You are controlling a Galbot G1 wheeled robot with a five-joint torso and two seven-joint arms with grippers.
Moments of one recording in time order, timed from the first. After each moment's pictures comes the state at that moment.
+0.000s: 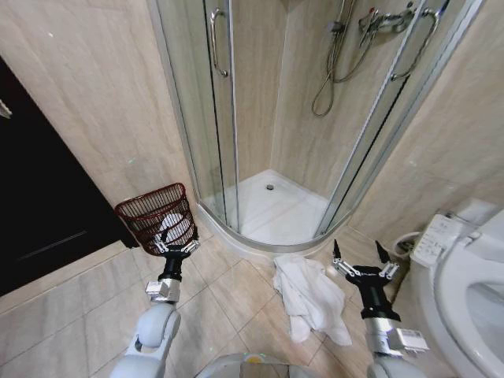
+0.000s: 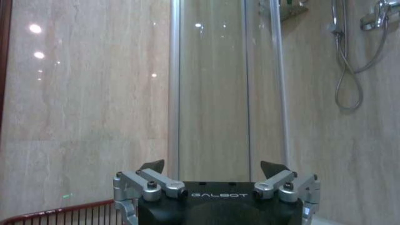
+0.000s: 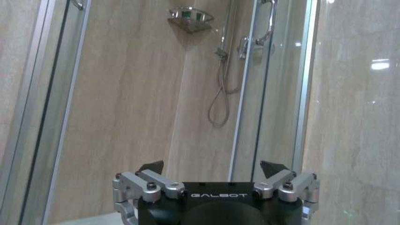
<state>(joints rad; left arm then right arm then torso) 1.53 -1.36 -0.56 -2.01 -0.16 -0.24 -0.11 -1.86 1.61 0.70 2.41 -0.04 0.15 -0.04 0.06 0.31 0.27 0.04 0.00</state>
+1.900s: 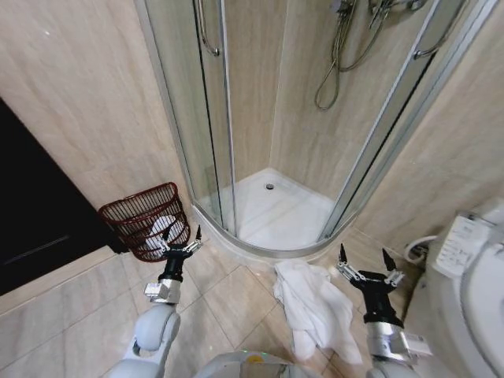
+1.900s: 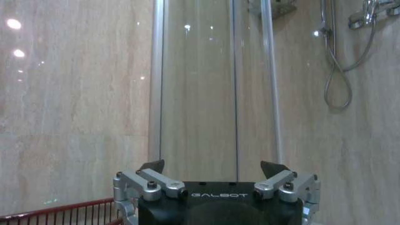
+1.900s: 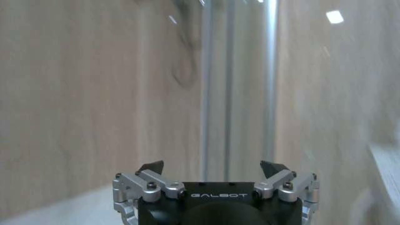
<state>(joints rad) 1.55 -1.36 -0.56 -2.06 -0.16 -0.23 -0.07 -1.83 1.61 0.72 2.32 0.11 0.04 0.09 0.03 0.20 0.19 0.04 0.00</state>
